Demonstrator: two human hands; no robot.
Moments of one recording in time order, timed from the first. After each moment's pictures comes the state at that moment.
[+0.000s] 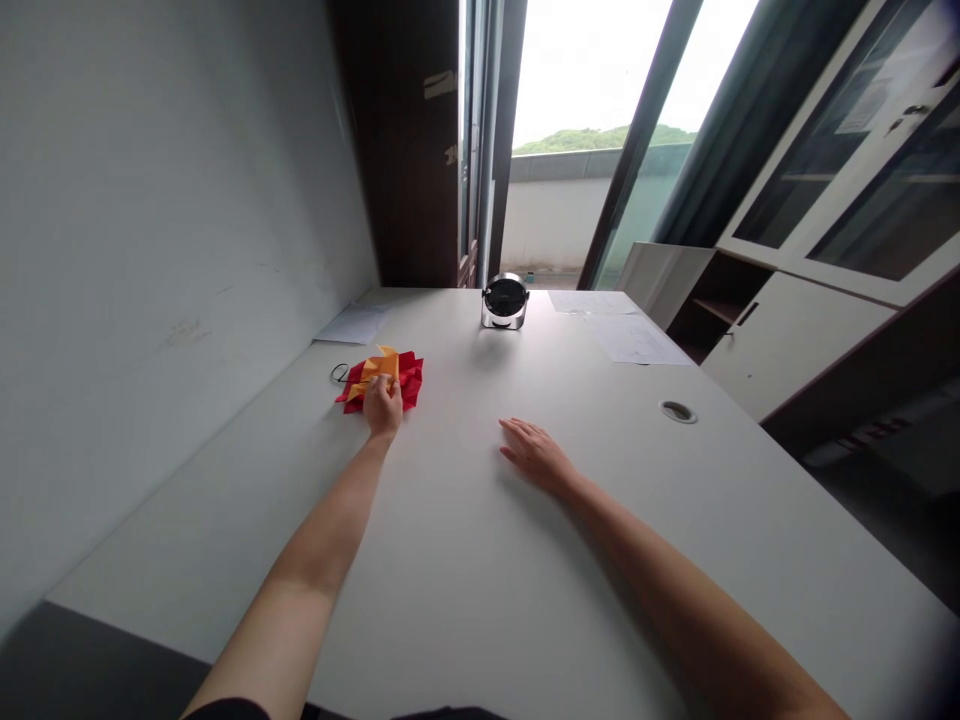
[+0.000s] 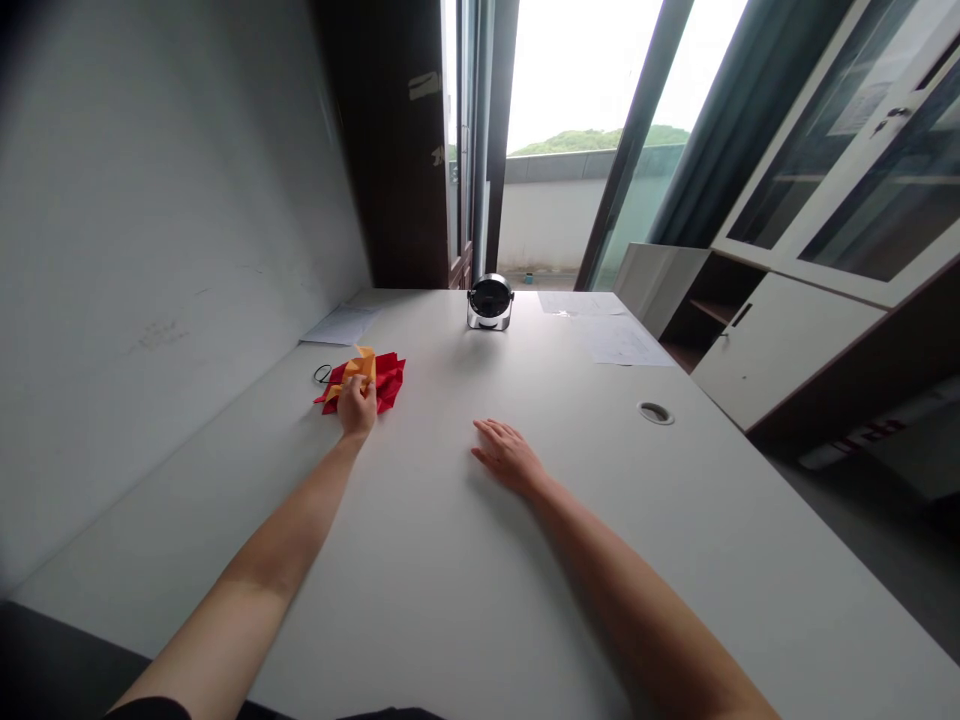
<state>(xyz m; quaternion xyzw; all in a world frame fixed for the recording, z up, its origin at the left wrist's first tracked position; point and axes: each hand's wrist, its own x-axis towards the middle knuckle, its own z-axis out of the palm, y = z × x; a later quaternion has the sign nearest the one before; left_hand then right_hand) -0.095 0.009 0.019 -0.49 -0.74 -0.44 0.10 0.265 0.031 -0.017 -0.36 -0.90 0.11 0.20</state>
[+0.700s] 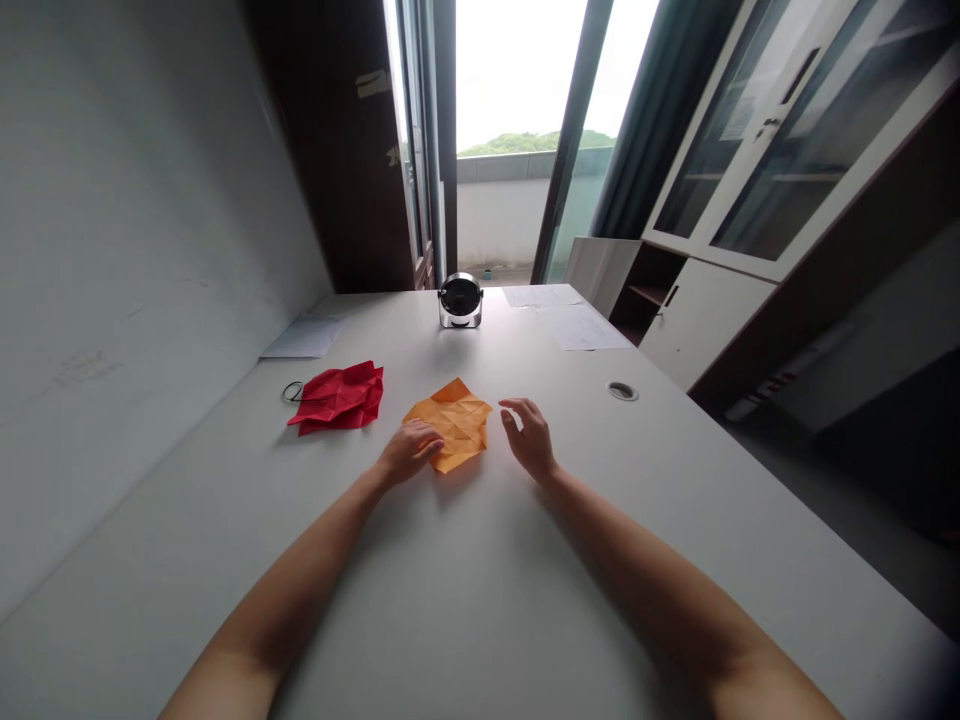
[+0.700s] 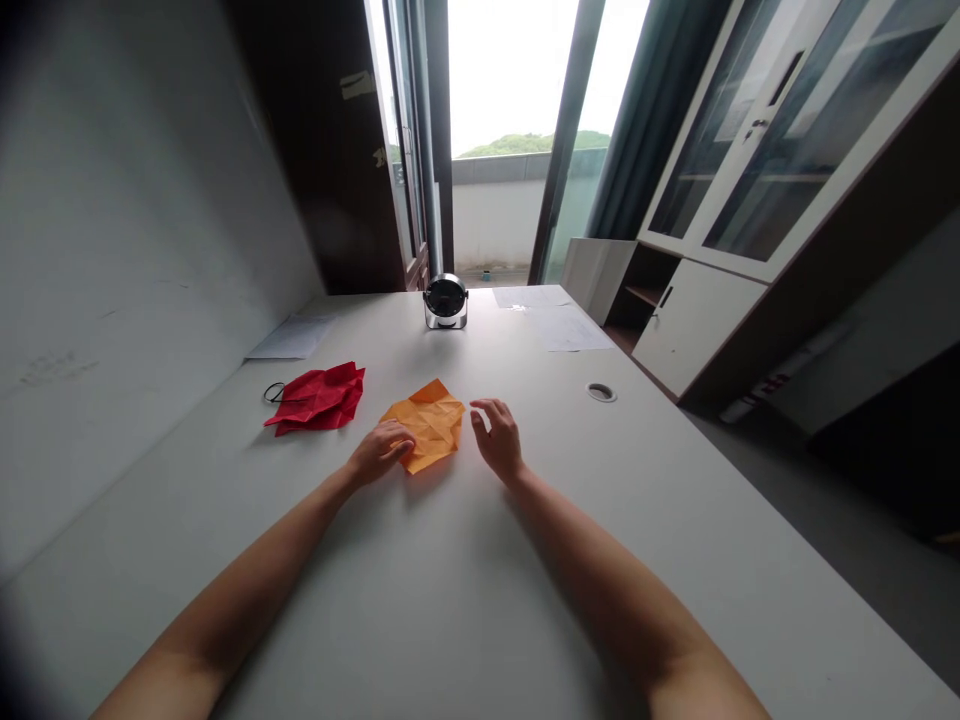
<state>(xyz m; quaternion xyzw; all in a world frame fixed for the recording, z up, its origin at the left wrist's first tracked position) 0.001 -0.020 0.021 -0.83 -0.46 -0.27 -0.15 0.279 0.029 0.010 -0.41 -0.74 0.12 0.52</state>
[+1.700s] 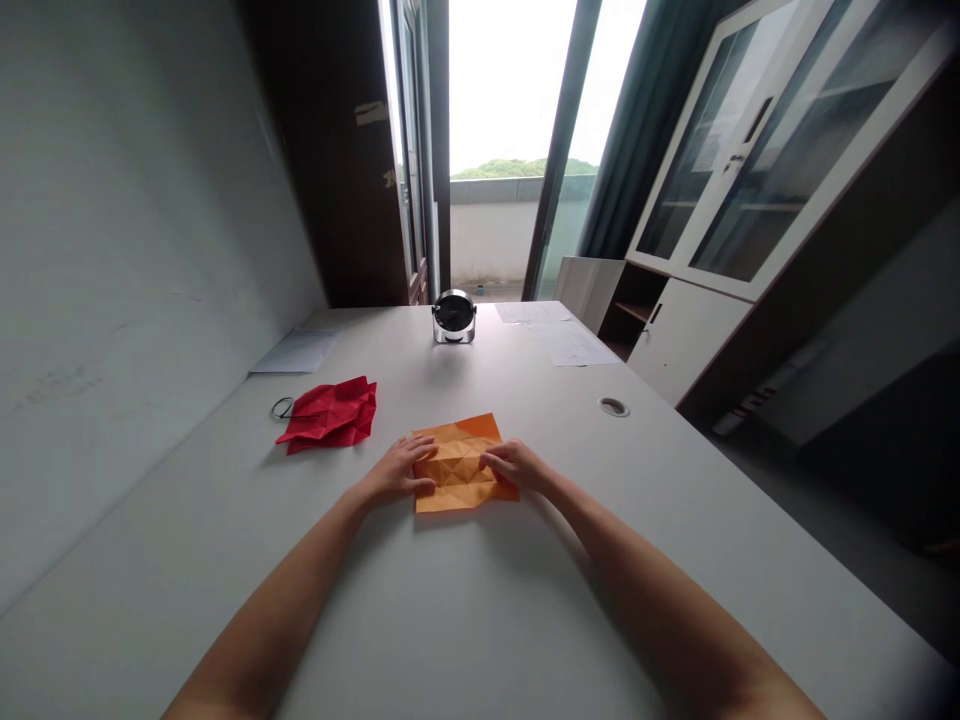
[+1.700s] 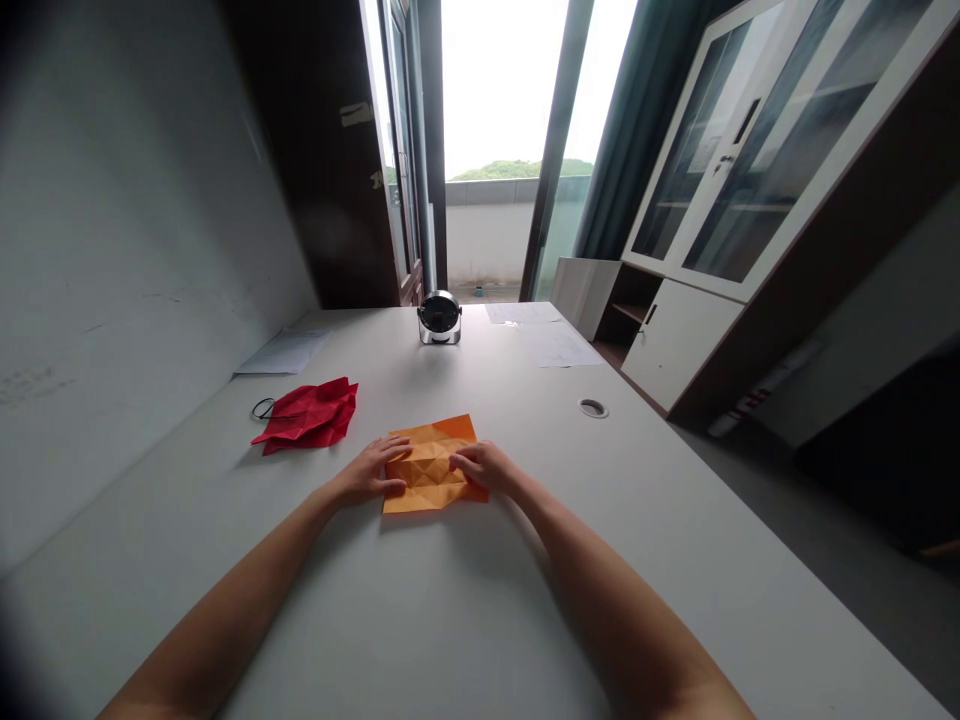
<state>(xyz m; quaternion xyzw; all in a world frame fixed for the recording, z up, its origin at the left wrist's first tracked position) -0.022 -0.007 0.000 -0.84 -0.46 -0.20 -0.20 0.293 0.031 0.012 -0.35 -0.84 0.34 0.22</state>
